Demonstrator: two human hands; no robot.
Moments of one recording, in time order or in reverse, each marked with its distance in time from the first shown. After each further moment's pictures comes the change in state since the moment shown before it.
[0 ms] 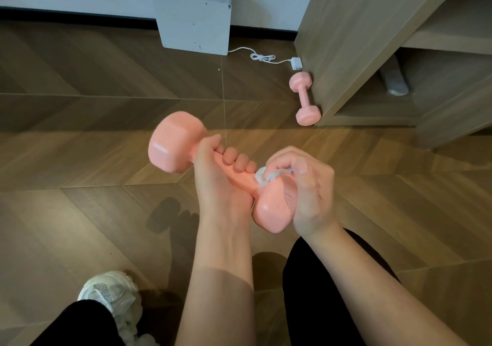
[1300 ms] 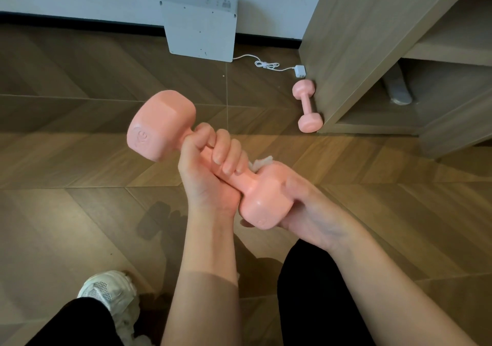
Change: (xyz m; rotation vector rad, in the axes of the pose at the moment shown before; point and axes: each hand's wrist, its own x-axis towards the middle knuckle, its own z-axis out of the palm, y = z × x) left_hand 0.004 0.011 -0.004 -0.013 -0.511 0.243; right_hand 0.004 -0.002 -0.026 0.783 -0.447 0.926
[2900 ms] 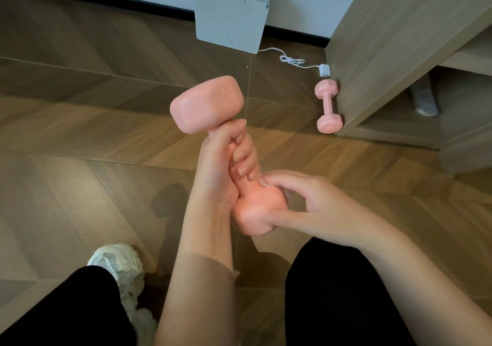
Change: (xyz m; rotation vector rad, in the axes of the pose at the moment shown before) left_hand -0.008 0.018 -0.025 0.298 -0.036 -0.148; right_hand -0.007 -0.016 0.011 -1.320 -0.041 -0.084
